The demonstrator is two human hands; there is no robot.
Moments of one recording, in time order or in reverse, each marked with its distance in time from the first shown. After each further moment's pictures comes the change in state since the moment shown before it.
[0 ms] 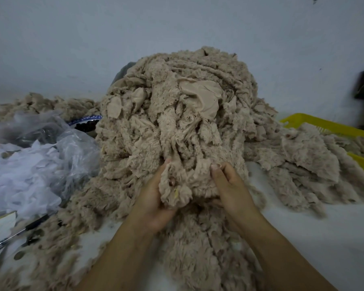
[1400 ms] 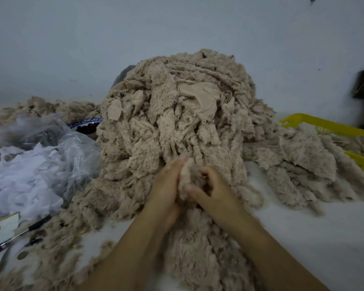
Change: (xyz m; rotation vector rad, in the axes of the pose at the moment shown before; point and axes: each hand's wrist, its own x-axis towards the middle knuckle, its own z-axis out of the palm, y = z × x) left_hand 0.009 -0.009 0.019 0.321 0.156 0.135; right_hand -0.006 0.000 0.005 -0.345 -0.171 -0.160
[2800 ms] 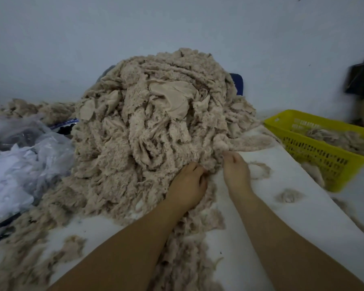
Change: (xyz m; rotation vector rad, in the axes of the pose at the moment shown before) left_hand 0.052 -0.089 0.067 1.495 -0.173 0.542; right_hand 0.043 0.078 -0.097 0.030 0.544 0.410
